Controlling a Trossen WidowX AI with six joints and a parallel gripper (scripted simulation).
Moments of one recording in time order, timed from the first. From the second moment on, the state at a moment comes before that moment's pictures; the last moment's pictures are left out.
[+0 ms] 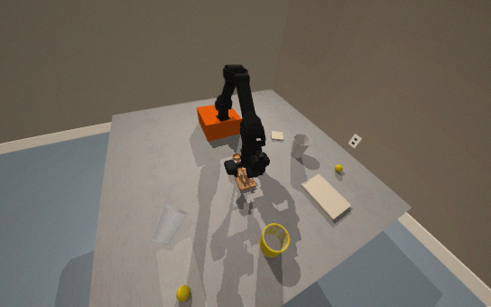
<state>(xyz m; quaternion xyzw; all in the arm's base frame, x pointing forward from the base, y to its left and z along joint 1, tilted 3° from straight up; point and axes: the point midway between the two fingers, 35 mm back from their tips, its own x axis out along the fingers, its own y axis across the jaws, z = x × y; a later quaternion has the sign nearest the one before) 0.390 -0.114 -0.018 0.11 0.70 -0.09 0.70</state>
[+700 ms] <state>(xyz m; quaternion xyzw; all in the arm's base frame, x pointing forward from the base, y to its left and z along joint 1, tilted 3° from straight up) 0.389 -0.113 -0.050 0.11 0.70 -0.09 0.70</state>
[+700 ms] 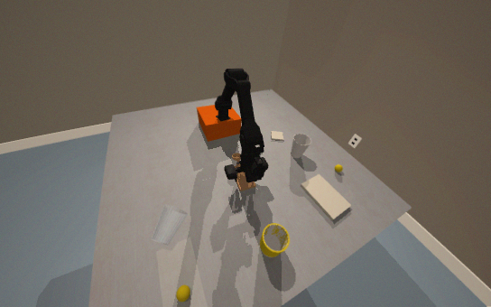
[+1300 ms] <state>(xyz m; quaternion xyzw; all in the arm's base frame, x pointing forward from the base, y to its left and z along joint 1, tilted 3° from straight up) 0.389 -0.112 -0.049 0.11 0.70 -0.09 0.70</state>
